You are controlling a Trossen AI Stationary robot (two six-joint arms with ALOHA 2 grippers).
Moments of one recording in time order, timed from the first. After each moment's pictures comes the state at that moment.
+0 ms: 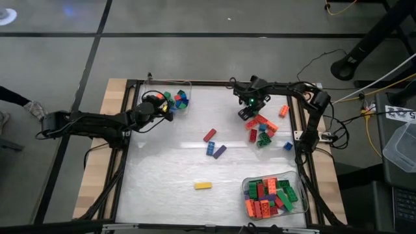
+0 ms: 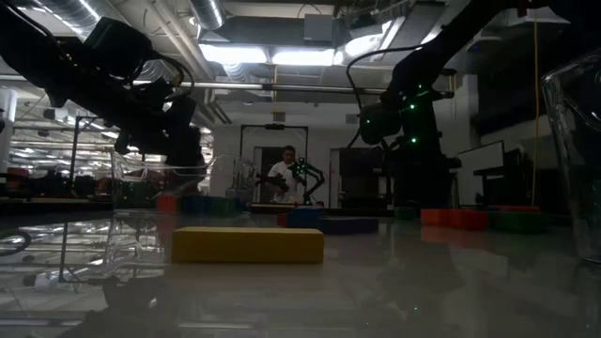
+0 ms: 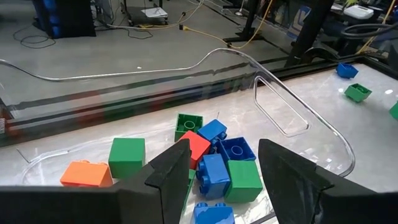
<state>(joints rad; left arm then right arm) 0.37 1.00 0.21 0.40 -0.59 -0.39 -0.59 1.87 1.22 -0.98 0.09 0.28</state>
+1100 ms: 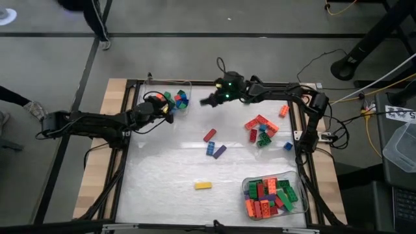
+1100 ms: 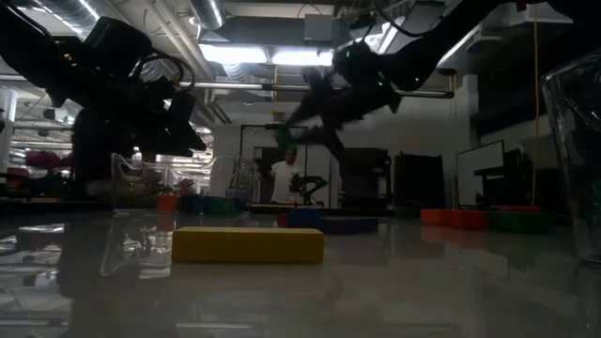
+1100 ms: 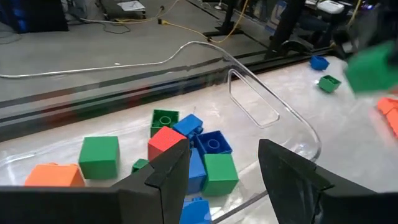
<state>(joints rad) 0.37 1.00 0.21 0.41 -0.49 -0.38 -0.48 1.87 1.22 0.18 -0.47 0.66</state>
